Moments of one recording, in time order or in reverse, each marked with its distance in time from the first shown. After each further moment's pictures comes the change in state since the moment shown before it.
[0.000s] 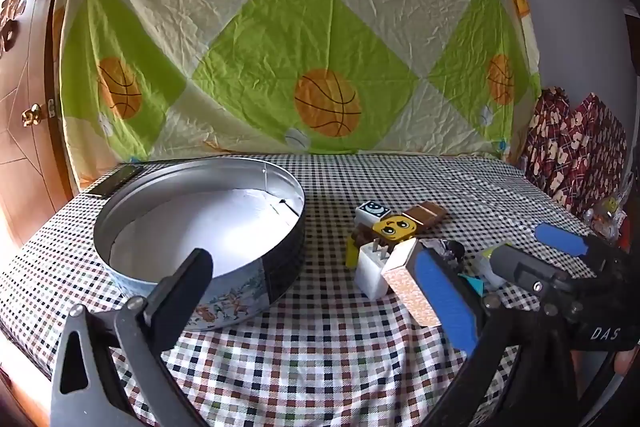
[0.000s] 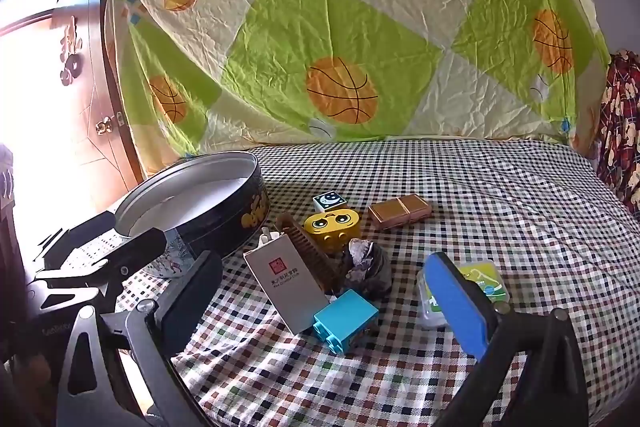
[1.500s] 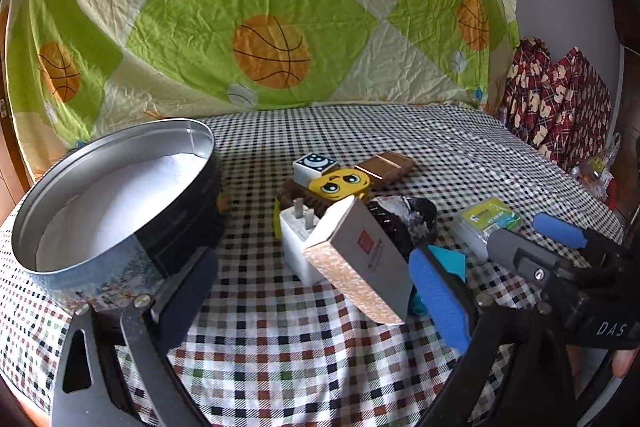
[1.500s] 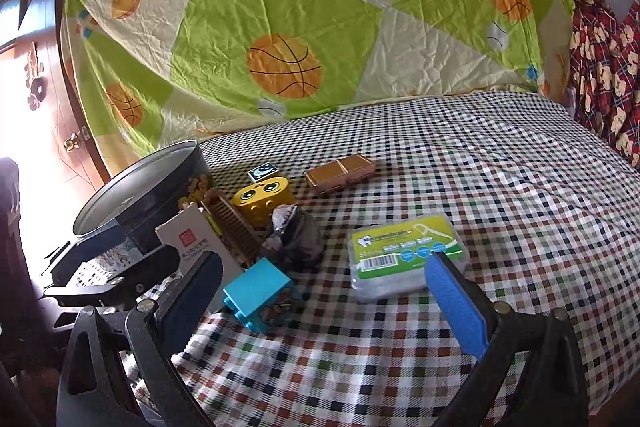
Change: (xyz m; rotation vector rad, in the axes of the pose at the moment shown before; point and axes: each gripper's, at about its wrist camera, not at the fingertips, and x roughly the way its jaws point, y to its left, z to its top) left arm 0.065 -0.058 -0.022 0.084 0.151 -0.097; right arm 0.017 -0.063 -0.029 0.106 0.041 -0.097
